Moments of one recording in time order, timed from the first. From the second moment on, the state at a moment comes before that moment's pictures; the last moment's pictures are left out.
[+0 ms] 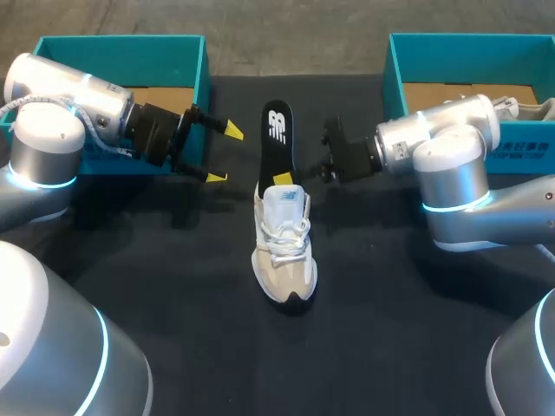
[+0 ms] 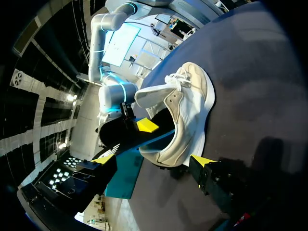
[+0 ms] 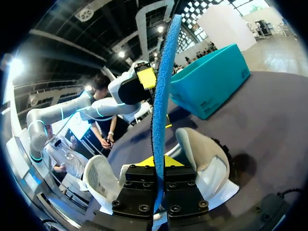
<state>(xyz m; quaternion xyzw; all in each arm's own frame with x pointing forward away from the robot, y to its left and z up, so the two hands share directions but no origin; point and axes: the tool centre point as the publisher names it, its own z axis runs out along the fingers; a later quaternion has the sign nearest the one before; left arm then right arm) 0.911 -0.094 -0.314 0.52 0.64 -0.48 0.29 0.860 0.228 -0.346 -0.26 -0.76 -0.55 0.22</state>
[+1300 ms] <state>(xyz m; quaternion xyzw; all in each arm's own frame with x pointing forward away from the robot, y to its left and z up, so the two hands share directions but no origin) 0.911 -0.094 -0.314 0.52 0.64 -0.48 0.29 0.867 0.233 -0.339 -0.25 -0.78 -0.53 0.23</state>
